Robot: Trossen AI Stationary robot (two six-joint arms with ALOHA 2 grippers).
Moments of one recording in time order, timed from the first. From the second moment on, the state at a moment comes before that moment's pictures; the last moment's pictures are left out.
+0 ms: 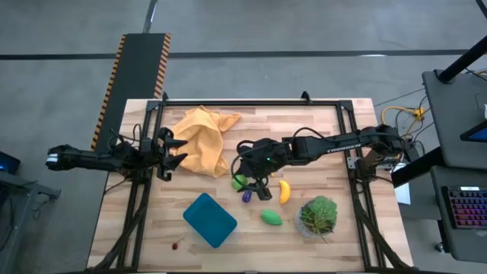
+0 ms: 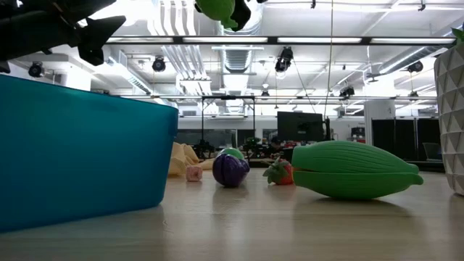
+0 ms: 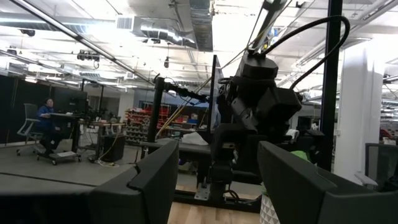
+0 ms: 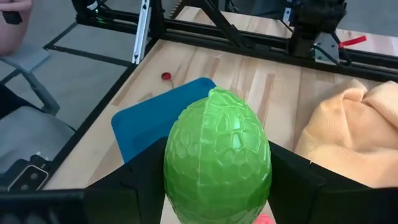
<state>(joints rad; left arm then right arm) -0.04 0.35 0.03 0.69 -0.16 -0.04 0.10 1.71 1.45 -0.31 -0.27 -0.11</state>
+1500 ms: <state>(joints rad) -0.04 0.35 0.03 0.70 -0.17 -0.04 0.25 1.98 1.54 0.02 -0.23 0.02</state>
